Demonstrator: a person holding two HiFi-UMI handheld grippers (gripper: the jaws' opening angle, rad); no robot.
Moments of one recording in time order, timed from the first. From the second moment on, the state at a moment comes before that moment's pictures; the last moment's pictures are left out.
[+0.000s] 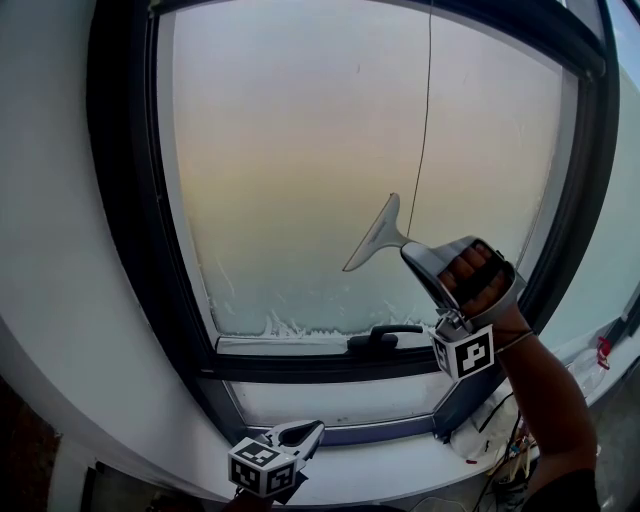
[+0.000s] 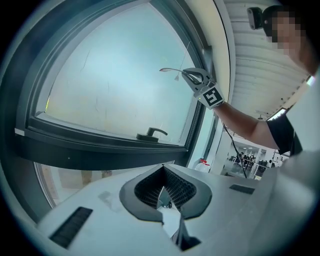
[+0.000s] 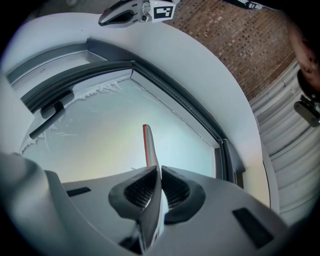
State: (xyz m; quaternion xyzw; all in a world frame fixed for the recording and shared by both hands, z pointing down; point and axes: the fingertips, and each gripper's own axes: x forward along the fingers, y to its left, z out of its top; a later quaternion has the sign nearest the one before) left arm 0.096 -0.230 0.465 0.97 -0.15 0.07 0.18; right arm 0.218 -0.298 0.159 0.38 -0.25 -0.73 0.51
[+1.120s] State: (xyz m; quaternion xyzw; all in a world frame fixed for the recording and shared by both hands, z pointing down) left arm 0.045 -0.233 0.478 0.96 -0.17 0.05 0.20; right arm 0.224 -0.304 0.034 0.67 -0.28 -0.52 0.45
